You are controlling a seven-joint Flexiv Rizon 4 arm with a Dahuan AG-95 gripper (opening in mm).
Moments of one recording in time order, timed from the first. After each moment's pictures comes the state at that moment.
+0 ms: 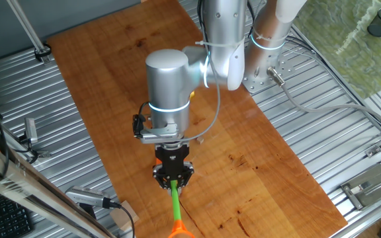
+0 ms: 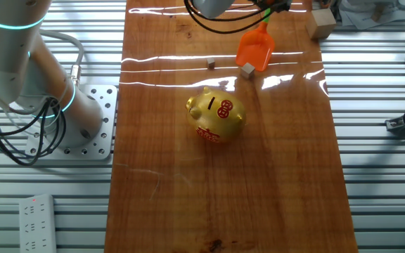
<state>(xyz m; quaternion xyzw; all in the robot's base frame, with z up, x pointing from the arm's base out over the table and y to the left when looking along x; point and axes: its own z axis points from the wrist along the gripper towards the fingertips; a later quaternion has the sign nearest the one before) 0.550 0.328 0.077 -0.55 0.79 0.13 0.23</state>
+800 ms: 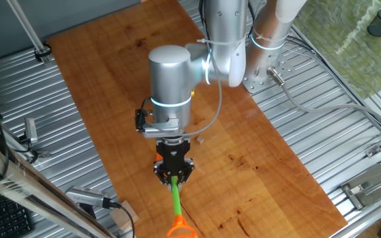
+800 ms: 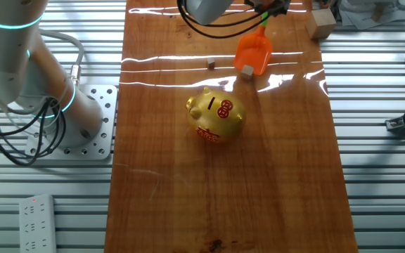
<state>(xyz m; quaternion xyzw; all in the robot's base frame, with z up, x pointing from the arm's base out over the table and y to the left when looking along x) 0.541 0.310 0.075 -0.55 0.79 0.13 0.23</state>
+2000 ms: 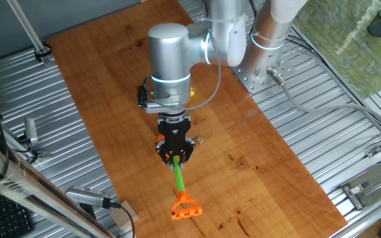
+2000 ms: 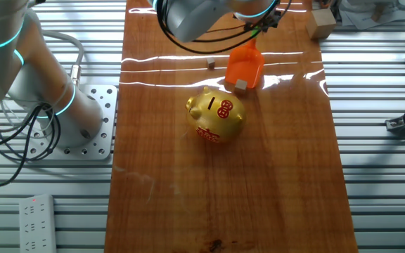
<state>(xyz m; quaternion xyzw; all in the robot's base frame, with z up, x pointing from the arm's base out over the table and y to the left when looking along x) 0.512 0.268 0.081 -0.56 0.78 0.15 0.24</state>
